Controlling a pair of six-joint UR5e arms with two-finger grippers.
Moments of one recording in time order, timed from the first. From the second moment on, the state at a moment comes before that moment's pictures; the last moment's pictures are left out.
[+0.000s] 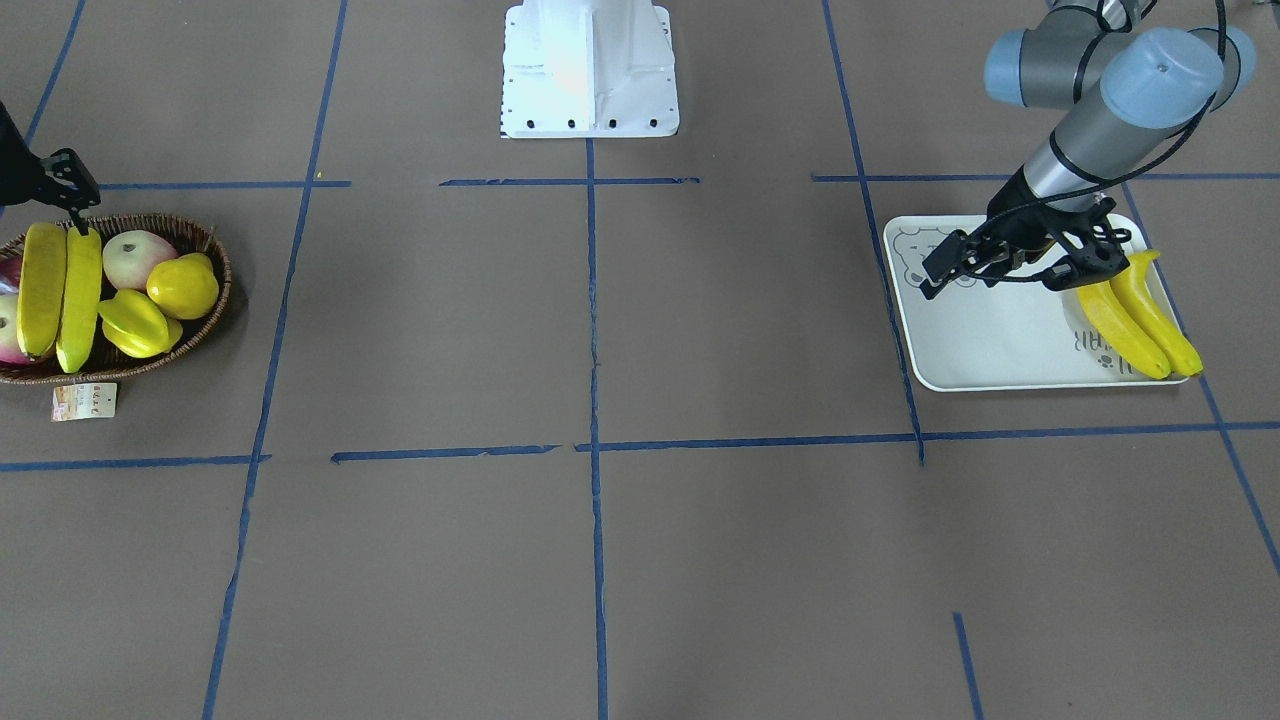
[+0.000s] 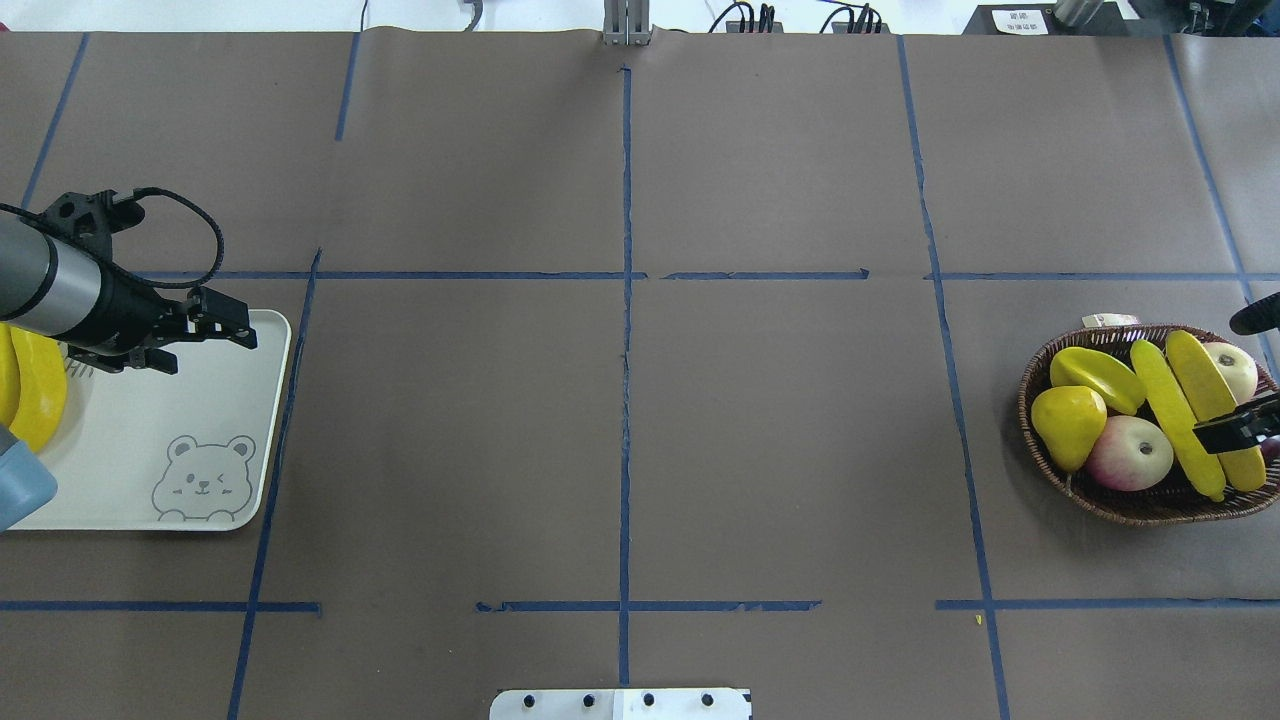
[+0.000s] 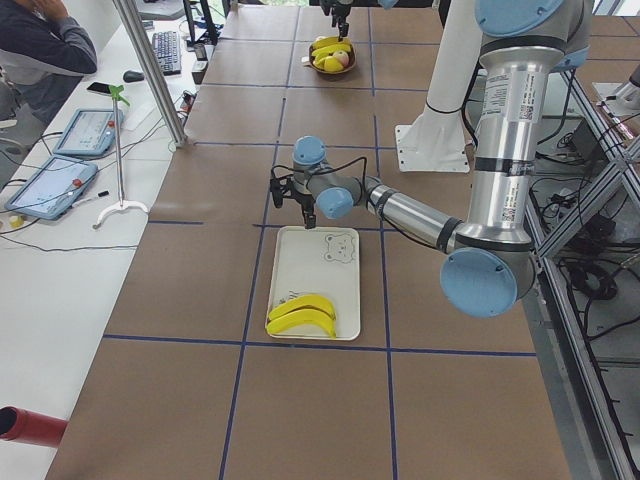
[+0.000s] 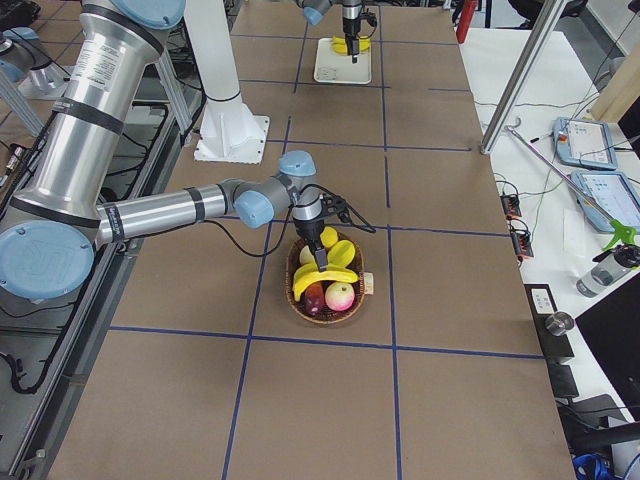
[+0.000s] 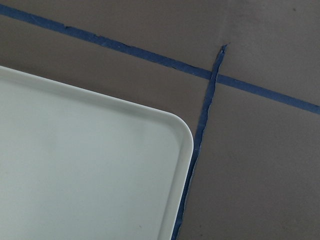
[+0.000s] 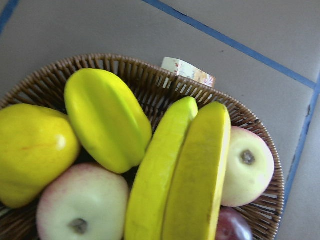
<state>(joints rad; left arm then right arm) -0.87 -1.63 -1.85 -2.04 -2.15 -1.27 0.87 -1.94 2.08 -1.23 1.83 0.44</state>
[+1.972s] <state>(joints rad) -0.86 -1.62 -1.84 -2.04 -2.15 -1.27 0.85 -1.86 1.98 -1.29 1.84 0.42</state>
